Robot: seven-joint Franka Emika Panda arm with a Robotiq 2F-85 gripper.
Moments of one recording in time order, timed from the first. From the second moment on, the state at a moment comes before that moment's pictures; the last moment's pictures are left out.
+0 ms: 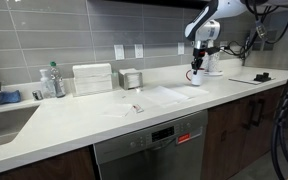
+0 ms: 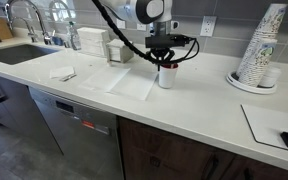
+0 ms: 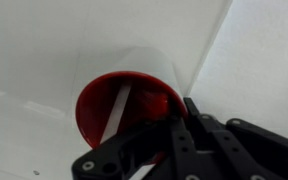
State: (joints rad) arm -0.35 0.67 -0.04 -1.28 0.06 2.15 -0.81
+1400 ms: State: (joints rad) arm -0.34 0.73 -0.03 -1.23 0.05 2.15 -0.81
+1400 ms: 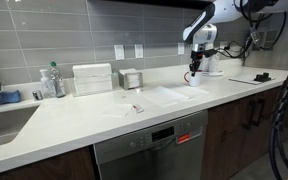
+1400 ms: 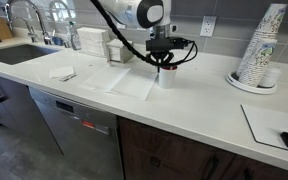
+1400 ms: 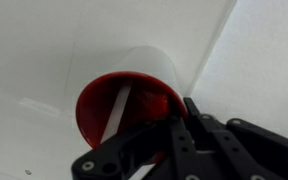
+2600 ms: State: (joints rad) arm -0.31 0.48 -0.04 -1.38 0.06 1.97 -0.52
